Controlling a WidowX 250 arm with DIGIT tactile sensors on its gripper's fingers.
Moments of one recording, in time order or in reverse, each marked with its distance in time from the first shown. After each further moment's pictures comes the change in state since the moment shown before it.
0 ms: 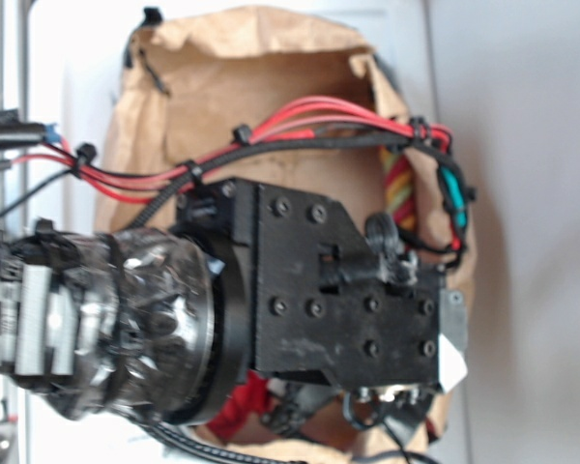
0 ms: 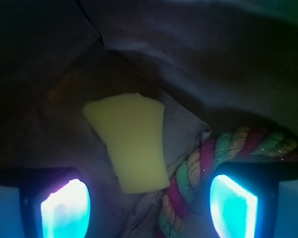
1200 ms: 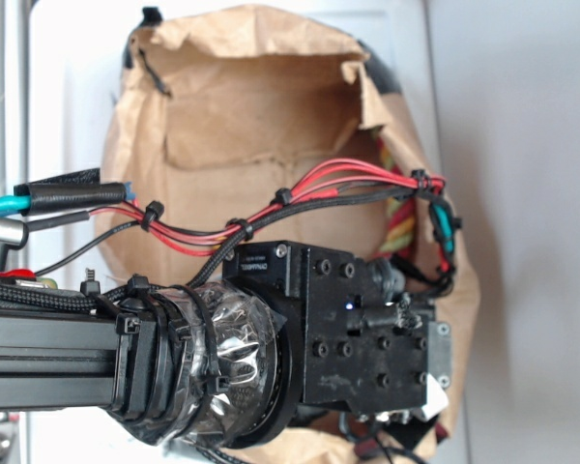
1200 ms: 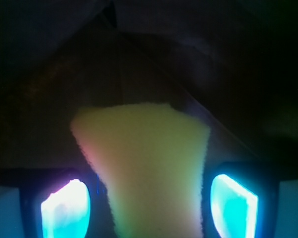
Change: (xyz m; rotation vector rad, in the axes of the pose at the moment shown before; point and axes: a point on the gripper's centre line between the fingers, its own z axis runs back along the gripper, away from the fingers) arm 0.011 -0.019 -0.029 -0.026 -0.028 -0.098
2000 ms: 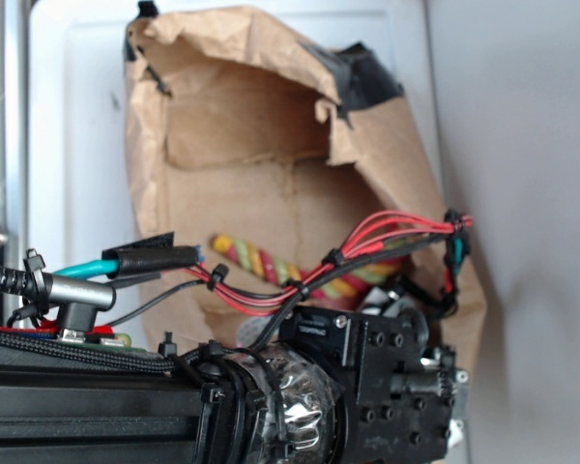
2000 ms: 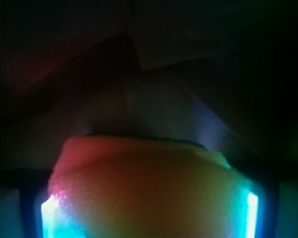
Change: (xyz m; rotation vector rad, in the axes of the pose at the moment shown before) arm 0.011 -0.012 -0.025 -0.014 0.057 -0.016
